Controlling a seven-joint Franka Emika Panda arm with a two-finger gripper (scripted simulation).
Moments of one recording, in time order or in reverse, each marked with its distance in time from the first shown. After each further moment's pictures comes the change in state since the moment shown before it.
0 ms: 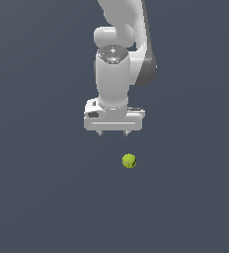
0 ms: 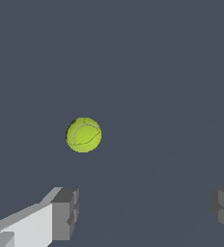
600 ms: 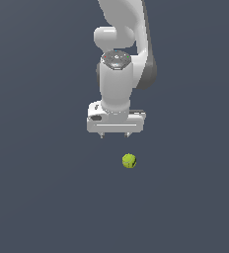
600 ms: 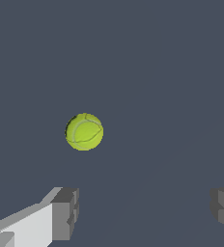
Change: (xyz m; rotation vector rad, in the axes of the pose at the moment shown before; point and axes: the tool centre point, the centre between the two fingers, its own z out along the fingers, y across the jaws) arm -0.003 -0.005 0.013 -0.011 -0.008 -0.033
